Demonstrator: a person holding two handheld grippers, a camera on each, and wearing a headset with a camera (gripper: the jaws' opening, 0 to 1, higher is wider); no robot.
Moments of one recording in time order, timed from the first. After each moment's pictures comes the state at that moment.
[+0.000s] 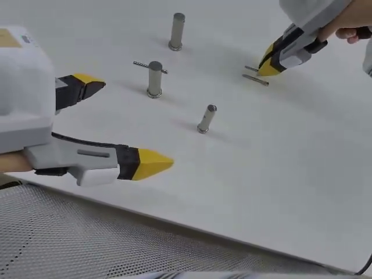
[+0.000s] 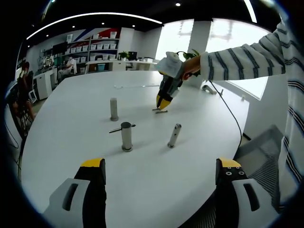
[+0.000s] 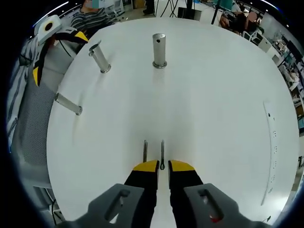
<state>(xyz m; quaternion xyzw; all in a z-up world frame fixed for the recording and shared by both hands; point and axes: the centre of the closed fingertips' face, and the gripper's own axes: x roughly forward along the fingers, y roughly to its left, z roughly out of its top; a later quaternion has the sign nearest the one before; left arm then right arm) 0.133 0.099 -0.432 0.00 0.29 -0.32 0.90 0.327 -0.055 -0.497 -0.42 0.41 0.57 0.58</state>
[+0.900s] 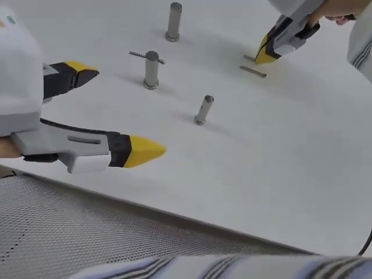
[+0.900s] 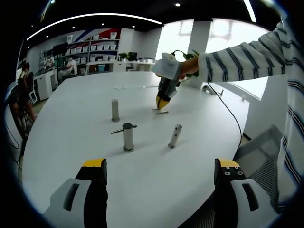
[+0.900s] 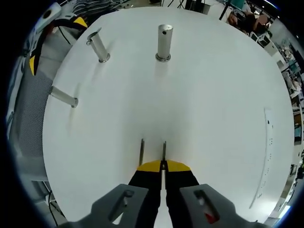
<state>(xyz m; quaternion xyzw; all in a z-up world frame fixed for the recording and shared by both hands) 0.131 0.101 -0.428 0.00 0.28 -0.32 0.90 0.340 -0.058 -0.499 -0.47 0.42 0.55 0.55</state>
